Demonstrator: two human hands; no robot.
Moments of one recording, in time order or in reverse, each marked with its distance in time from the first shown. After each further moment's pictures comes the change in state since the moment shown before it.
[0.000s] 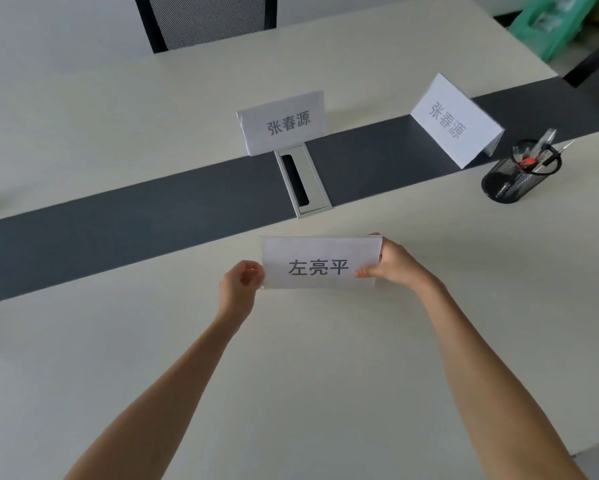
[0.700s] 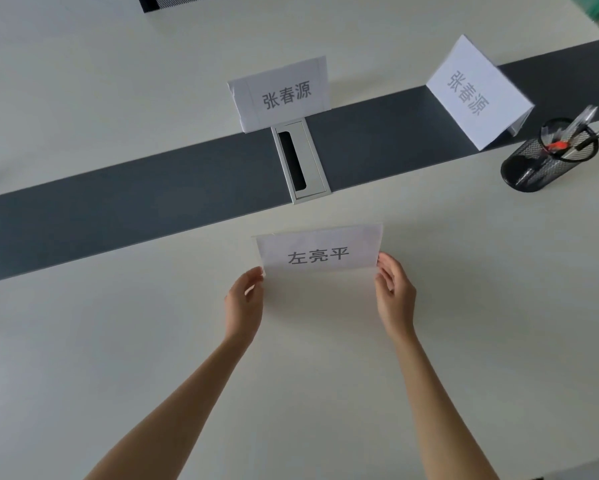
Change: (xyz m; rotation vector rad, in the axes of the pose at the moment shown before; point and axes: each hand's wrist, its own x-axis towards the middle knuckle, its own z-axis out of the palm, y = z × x) left_hand -0.020 -0.031 0.041 -0.024 0.105 -0.042; right_hand -0.031 0.049 0.060 0.371 0.554 -0.036
